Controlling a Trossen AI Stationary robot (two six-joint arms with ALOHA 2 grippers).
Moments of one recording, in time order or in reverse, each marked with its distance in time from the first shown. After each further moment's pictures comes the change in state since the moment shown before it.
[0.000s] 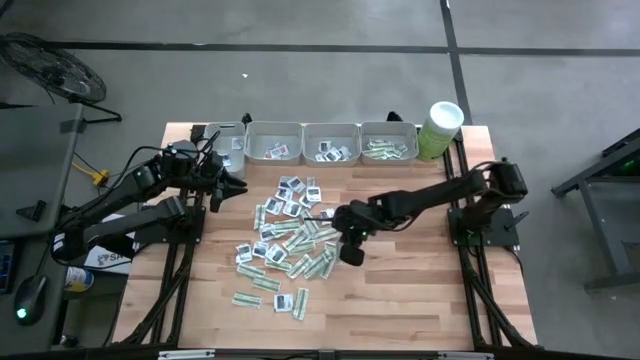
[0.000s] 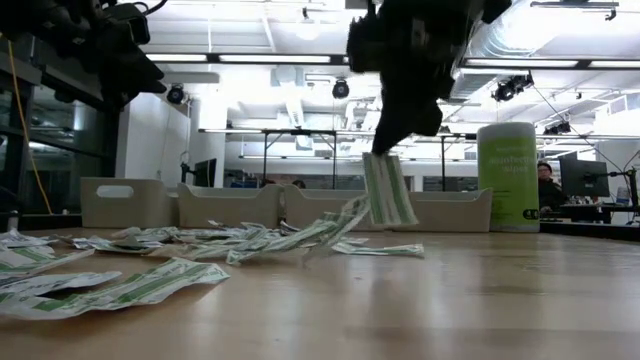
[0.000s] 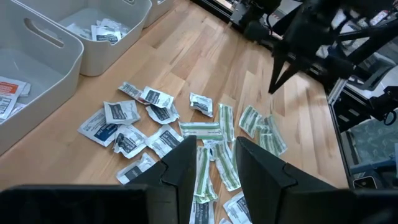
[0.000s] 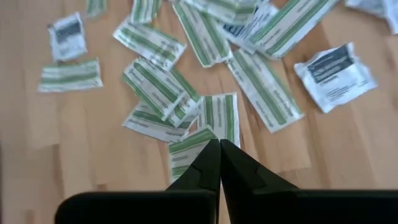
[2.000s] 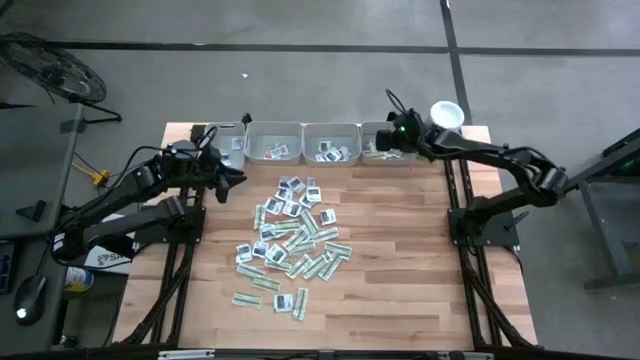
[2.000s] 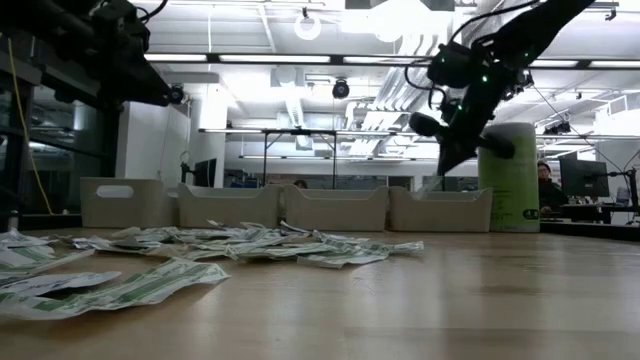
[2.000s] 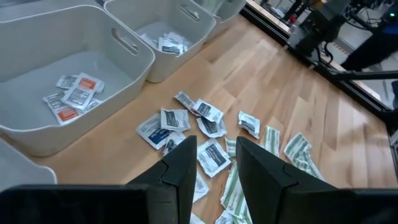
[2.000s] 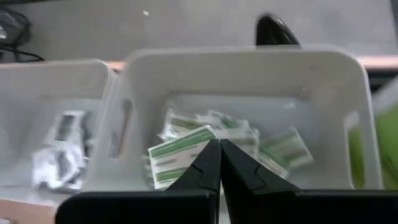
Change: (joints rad) left arm 0.000 0.000 0.000 0.004 -0.234 -0.091; right arm -0.827 -0.331 -0.354 0.175 0.357 0.296
